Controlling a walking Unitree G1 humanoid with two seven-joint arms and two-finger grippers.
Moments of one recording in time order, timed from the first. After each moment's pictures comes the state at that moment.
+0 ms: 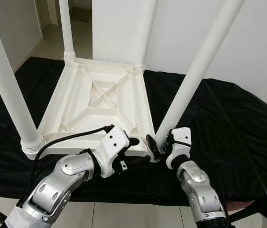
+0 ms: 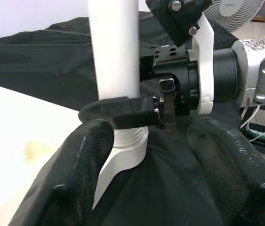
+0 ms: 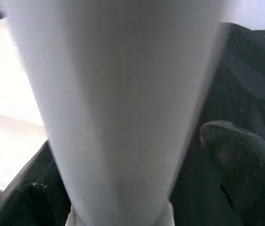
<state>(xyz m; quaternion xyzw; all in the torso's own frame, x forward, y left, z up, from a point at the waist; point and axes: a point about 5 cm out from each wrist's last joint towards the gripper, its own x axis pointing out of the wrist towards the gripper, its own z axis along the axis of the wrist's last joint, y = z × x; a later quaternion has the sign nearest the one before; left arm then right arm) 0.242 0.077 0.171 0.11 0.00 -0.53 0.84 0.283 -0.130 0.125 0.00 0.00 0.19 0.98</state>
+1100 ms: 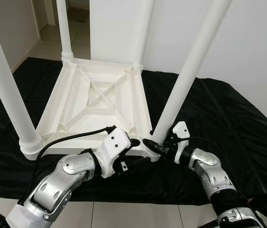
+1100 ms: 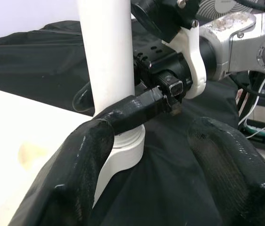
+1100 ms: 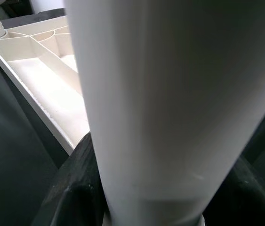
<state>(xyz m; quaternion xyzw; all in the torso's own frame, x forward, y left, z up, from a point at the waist) 0.244 0.078 0.169 0.11 0.01 -0.54 0.84 0.313 -0.142 0.117 -0.04 0.01 0.43 0.90</state>
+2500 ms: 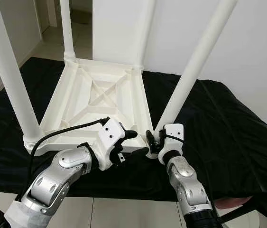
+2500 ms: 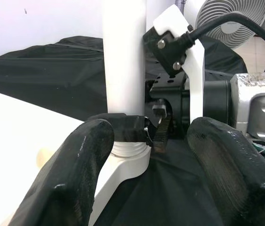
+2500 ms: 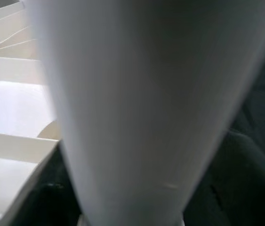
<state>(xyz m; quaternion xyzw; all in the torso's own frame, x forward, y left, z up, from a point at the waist) 0.252 0.084 0.180 0.09 -0.01 -0.52 0.85 0.297 -0.115 0.120 0.04 0.02 0.07 1.00</state>
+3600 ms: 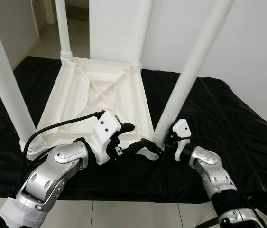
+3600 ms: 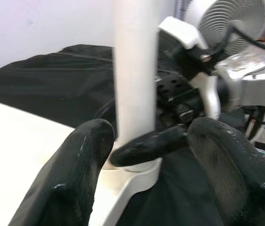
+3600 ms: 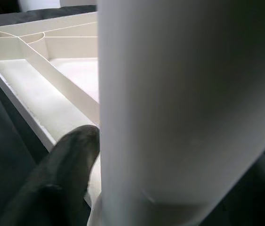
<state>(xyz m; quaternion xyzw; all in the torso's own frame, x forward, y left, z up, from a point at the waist) 0.252 0.087 0.192 0.09 -0.02 -0.53 0.84 0.317 -0.136 0.124 -0.07 -0.02 0.41 0.91</state>
